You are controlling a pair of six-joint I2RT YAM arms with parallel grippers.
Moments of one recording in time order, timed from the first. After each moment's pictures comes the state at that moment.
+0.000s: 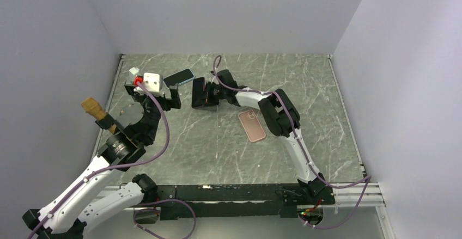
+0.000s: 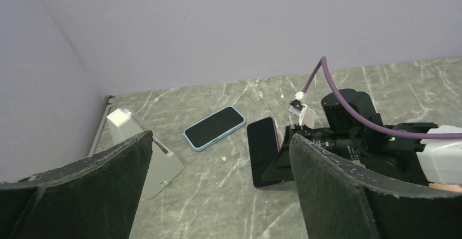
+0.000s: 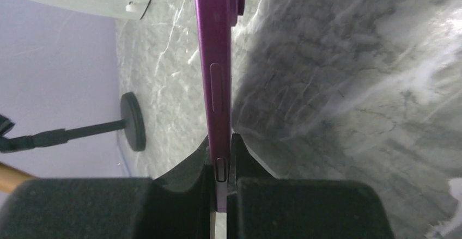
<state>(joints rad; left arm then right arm) -0.72 0.71 0.91 -0.10 -0.64 0.09 0.65 2.41 1.72 0.12 -0.54 0.84</state>
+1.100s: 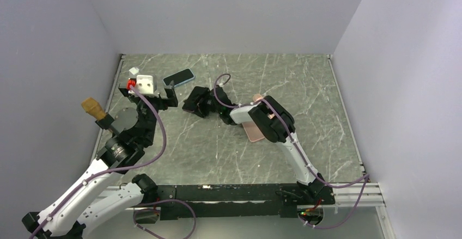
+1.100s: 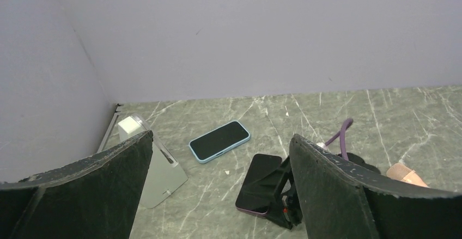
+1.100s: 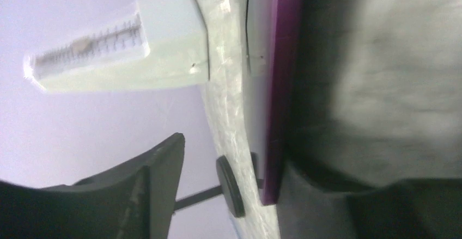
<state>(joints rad) -0.72 0.68 0.87 0.00 -0.68 0.12 0.77 2.42 1.47 0.58 -0.22 1.51</state>
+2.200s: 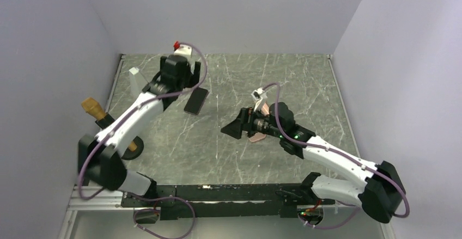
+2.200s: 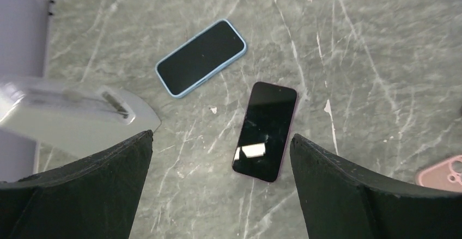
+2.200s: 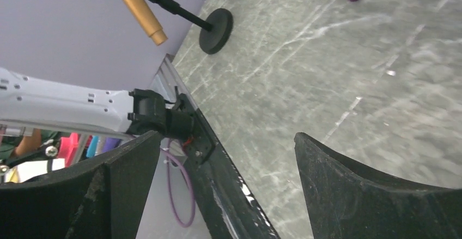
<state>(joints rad) -0.47 1.34 1.17 -0.26 -0.44 -0.07 0.79 1.10 0.68 0.16 -0.34 0.74</state>
